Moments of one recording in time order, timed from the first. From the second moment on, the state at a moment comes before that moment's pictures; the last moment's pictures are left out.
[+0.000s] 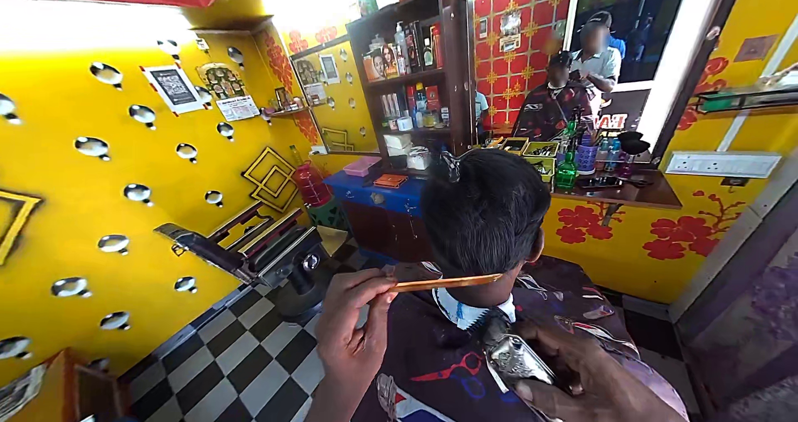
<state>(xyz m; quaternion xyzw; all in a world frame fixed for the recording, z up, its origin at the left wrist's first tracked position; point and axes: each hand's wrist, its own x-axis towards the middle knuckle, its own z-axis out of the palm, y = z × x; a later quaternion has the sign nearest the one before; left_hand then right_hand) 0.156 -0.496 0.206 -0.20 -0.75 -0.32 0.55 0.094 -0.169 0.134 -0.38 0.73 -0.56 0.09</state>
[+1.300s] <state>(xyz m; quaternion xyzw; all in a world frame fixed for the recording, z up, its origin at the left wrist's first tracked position) 0.138 -0.646 0.030 -0.10 -0.78 -0.52 0.34 0.140 -0.286 0.162 -0.17 0.66 -0.73 -0.07</state>
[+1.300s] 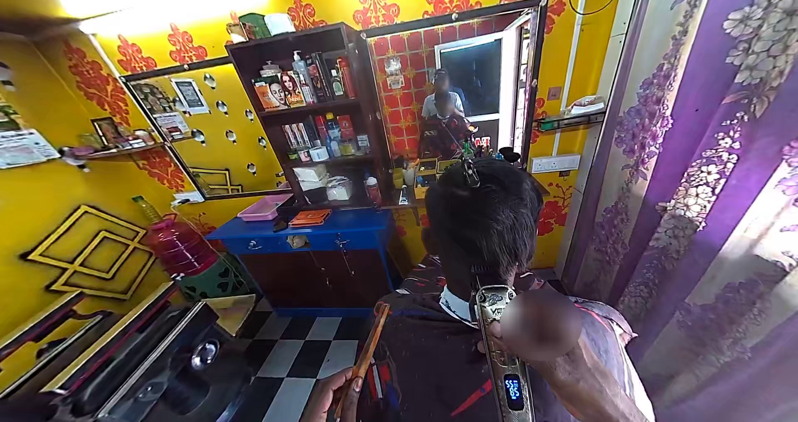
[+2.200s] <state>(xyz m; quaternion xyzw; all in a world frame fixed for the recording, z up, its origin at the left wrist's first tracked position) 0.112 -0.523 0.227 -0.33 -0.79 -0.20 0.48 0.154 -0.249 0.132 -0.18 0.67 -0.72 0.05</state>
